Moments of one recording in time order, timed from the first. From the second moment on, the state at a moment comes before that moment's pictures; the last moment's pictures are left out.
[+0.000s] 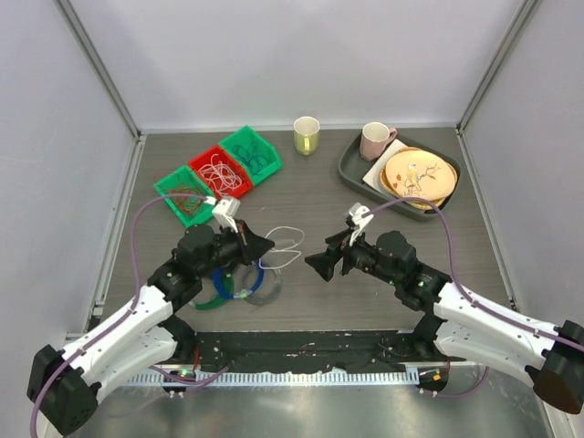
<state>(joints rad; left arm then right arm) -0.62 0.82 0.47 0.07 0.26 -0.59 0.85 0.84 0.48 0.17 -0.13 0.26</state>
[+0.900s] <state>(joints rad) -0.31 1.35 1.24 -0.32 -0.50 -0.75 0.85 0.42 0.42 -0.30 0.58 0.61</state>
